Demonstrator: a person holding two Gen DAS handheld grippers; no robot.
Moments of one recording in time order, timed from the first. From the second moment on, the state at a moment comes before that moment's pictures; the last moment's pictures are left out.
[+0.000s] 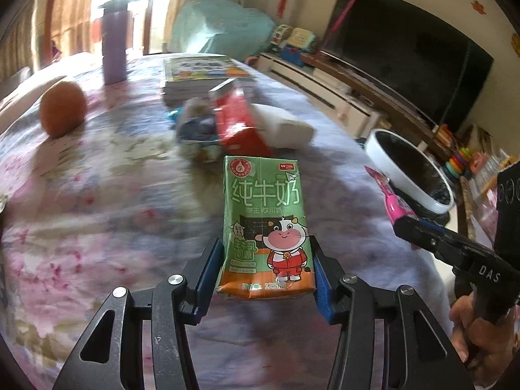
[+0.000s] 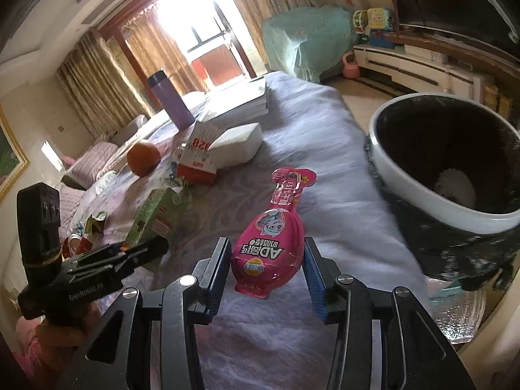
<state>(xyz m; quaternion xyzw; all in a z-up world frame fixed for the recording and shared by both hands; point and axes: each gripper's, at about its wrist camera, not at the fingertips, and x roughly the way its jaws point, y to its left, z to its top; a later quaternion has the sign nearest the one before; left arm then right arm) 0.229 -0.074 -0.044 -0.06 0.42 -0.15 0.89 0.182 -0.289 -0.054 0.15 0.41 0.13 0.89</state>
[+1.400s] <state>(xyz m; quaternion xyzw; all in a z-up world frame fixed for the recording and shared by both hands) 0.291 -0.231 -0.016 0.02 0.39 -0.28 0.88 0.168 -0.433 -0.023 0.20 0.35 0.02 0.92</state>
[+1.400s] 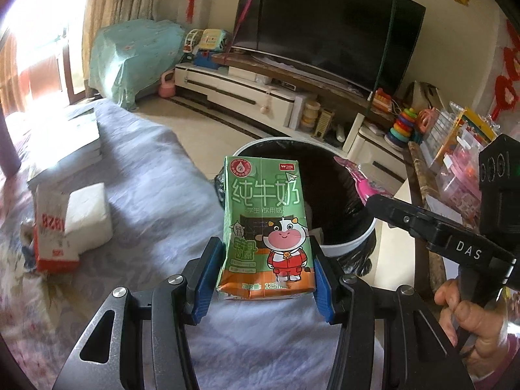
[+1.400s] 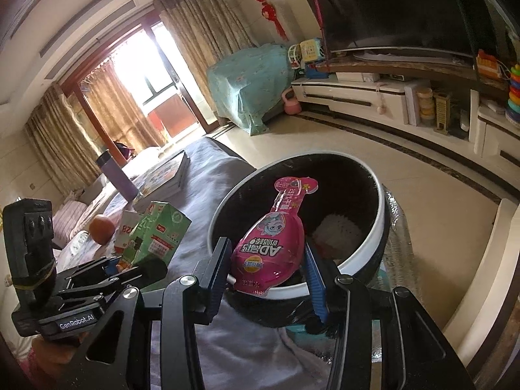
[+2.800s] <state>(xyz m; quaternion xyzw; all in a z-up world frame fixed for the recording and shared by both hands) 0.373 -0.303 -0.028 0.05 0.44 -0.29 0.85 0.206 -0.465 -0.030 0.19 0.37 0.01 0.91</state>
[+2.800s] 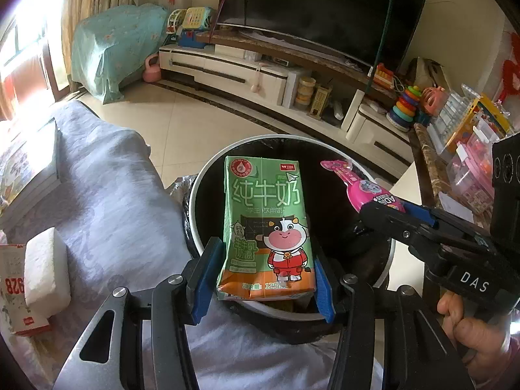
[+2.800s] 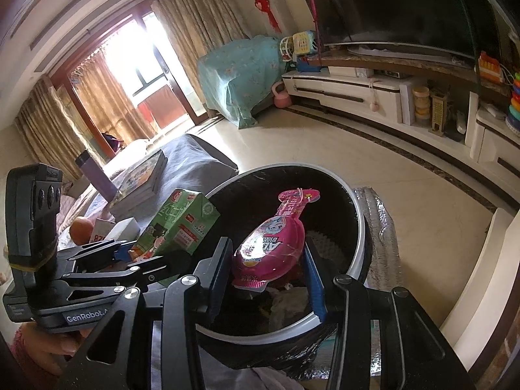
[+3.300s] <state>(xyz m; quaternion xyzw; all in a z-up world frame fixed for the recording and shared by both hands) 0.350 -0.272 -0.026 0.03 0.43 -0.26 0.86 0.192 -0.462 -0.016 0.20 0.35 0.00 0.92</state>
